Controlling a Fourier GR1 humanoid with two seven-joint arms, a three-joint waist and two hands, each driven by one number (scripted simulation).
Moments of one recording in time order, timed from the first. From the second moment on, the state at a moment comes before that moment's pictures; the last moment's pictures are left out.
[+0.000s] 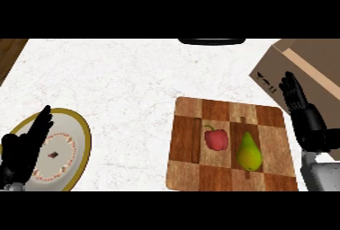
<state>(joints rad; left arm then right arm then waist) 0.09 0.45 -0.05 -1.58 0.09 0.16 0.20 -0.15 -0.35 0.05 -1.44 -0.11 -0.10 -0.18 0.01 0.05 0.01</state>
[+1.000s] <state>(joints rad) -0.08 0.25 -0.02 -1.67 0.23 0.21 0.19 0.16 -0.52 -0.01 -1.75 0.30 -0.37 -0.12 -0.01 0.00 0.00</state>
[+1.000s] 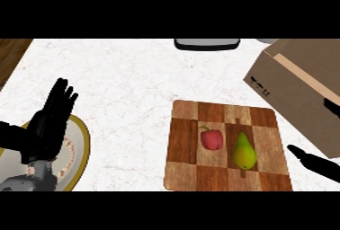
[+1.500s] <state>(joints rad) -0.10 0.24 -0.02 -1.65 0.23 0.20 0.19 0.16 -0.70 0.16 -2.10 0.38 0.00 0.44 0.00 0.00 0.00</state>
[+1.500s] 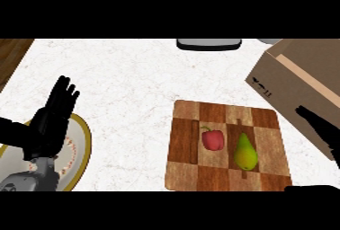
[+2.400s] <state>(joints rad) -0.08 0.20 0.00 -1.71 0.20 0.17 0.23 -0.15 -0.36 0.41 -2.08 0.57 0.18 0.89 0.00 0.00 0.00</state>
